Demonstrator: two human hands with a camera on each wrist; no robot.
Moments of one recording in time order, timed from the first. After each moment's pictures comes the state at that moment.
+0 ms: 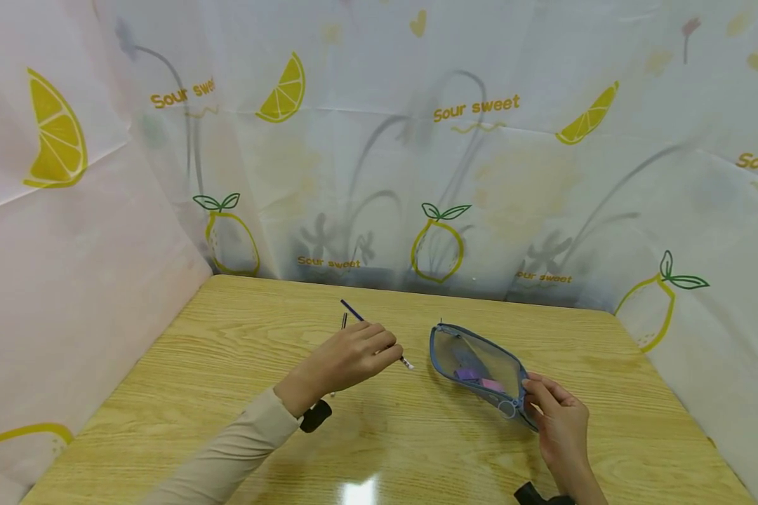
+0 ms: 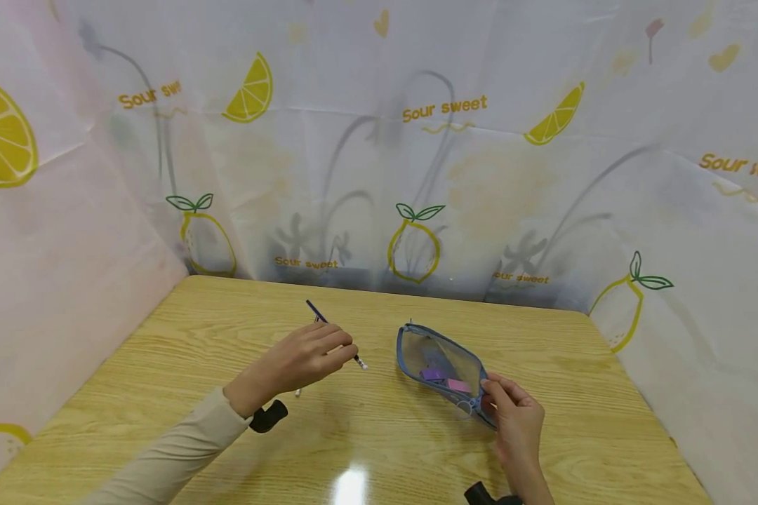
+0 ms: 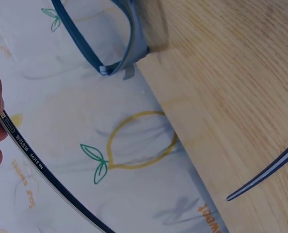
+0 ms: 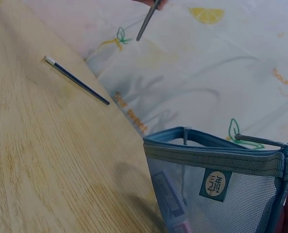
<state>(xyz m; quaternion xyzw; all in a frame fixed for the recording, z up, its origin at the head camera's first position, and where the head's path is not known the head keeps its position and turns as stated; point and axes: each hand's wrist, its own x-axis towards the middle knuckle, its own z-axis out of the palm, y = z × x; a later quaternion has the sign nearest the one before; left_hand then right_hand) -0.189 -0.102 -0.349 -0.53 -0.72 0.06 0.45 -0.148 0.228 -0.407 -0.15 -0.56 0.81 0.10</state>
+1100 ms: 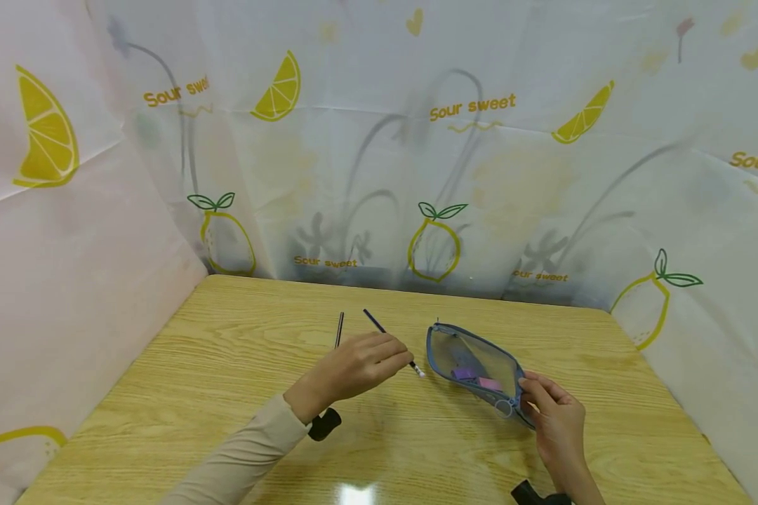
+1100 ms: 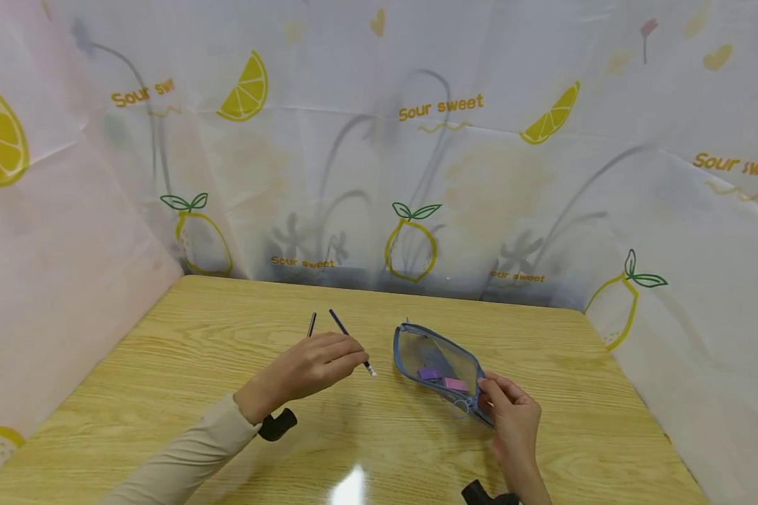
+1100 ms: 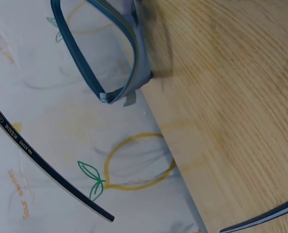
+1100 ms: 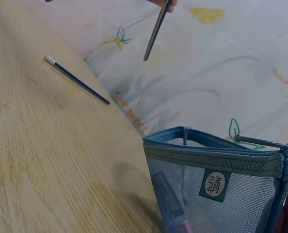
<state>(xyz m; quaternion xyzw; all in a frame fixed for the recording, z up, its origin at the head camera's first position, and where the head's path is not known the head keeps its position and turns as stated) -0.186 -0.088 -0.357 -0.56 -0.70 -0.03 0.43 -0.148 0.227 -0.408 -0.13 -0.55 0.81 0.12</state>
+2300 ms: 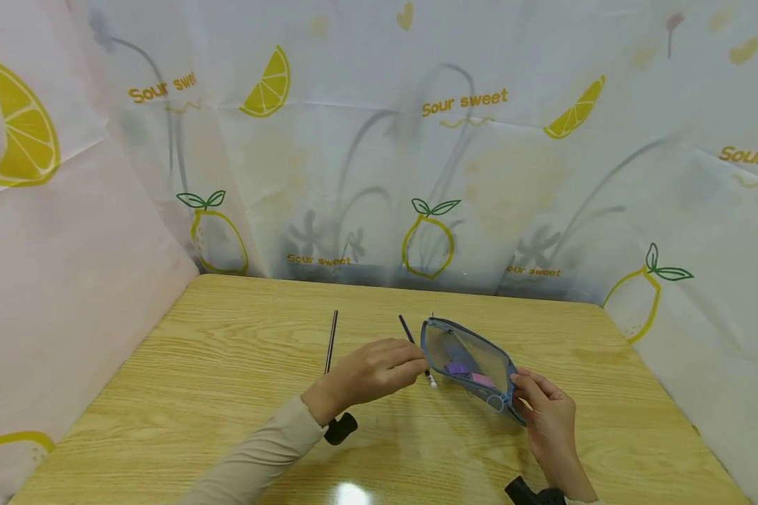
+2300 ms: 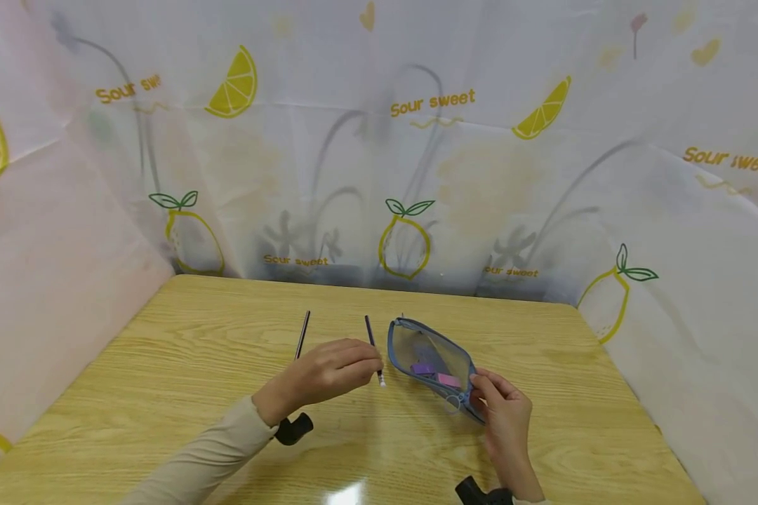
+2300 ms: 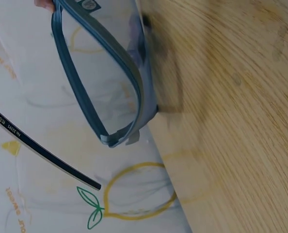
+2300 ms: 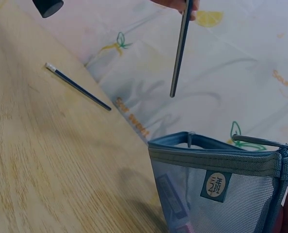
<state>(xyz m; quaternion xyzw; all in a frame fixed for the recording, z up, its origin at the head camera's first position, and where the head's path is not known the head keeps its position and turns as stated) -0.190 -0.057 -0.363 -0.60 -0.66 -0.09 0.43 -0.147 0.228 -0.410 -0.13 -0.55 0.82 0.10</state>
